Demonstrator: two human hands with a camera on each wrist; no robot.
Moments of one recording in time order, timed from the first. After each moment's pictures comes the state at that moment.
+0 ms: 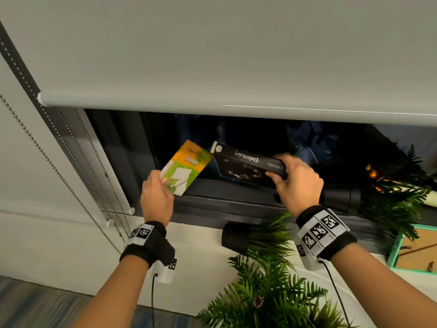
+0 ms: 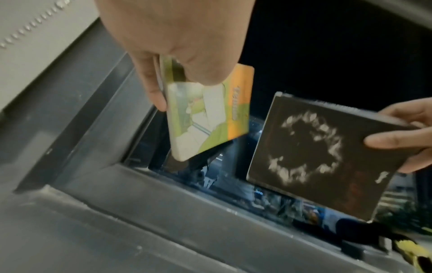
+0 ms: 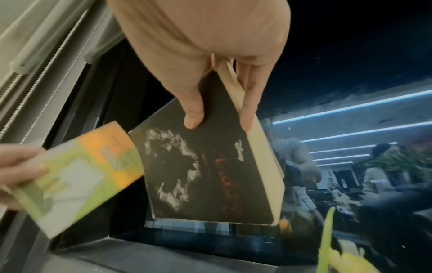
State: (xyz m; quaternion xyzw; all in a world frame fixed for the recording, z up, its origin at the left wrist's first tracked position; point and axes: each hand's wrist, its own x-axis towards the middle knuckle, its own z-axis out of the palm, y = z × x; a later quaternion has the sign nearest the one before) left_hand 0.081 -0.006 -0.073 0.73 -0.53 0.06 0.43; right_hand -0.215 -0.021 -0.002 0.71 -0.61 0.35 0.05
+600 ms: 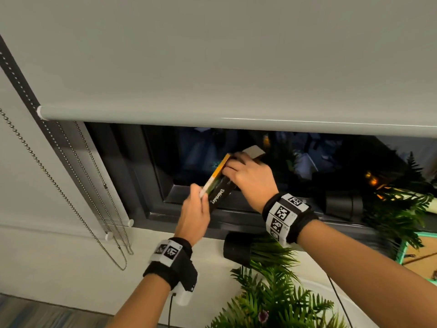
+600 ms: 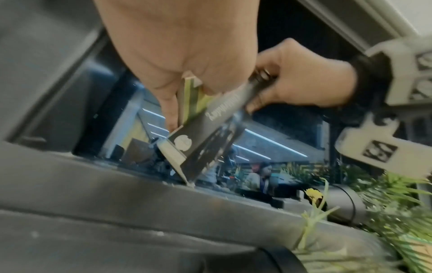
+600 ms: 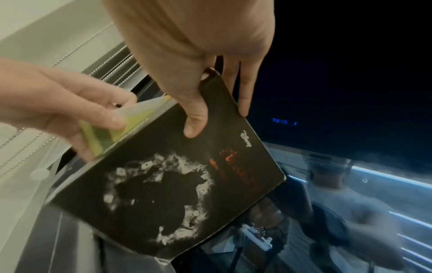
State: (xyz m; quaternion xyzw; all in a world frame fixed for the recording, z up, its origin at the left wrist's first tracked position) left_hand 0.020 -0.003 -0.075 0.60 -0.64 -0.14 0.46; right_hand -0.141 -0.055 0.006 0.86 -0.38 0.22 0.23
